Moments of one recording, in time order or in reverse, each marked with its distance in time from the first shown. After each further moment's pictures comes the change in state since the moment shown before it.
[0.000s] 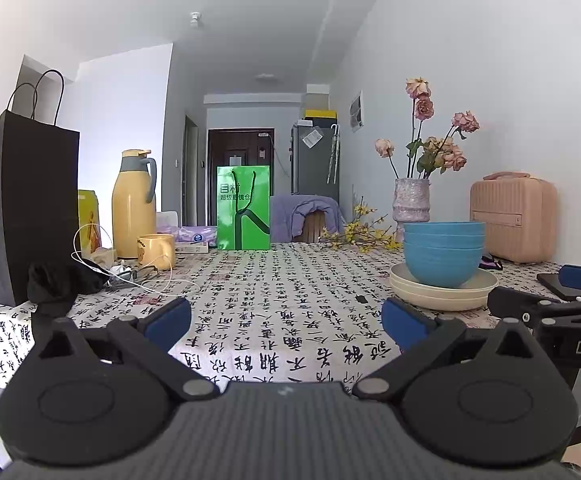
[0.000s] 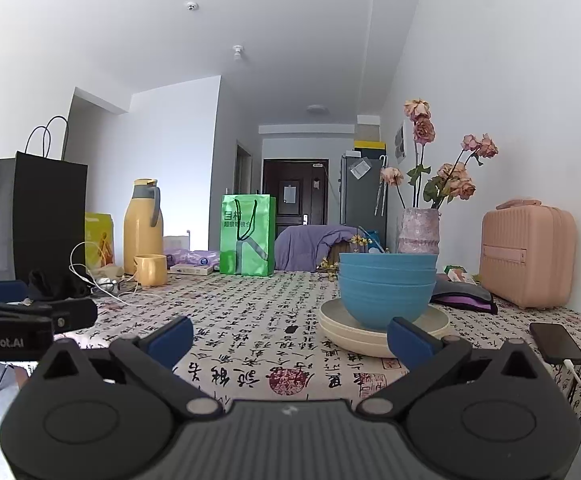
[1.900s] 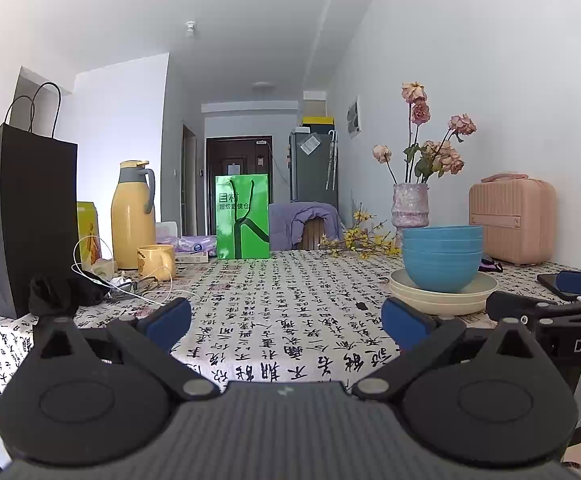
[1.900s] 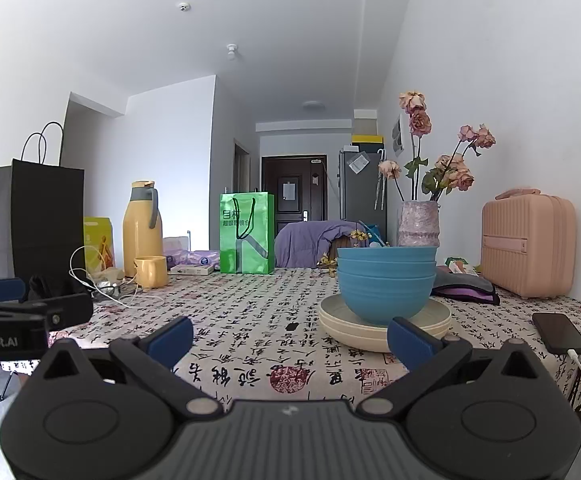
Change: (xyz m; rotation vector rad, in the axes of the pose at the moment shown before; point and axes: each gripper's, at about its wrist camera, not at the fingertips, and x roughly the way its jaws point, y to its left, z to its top) left arm -0.002 0.002 0.003 0.022 -0.023 -0.002; right arm 0.001 -0.004 -0.001 0.032 0.008 0.005
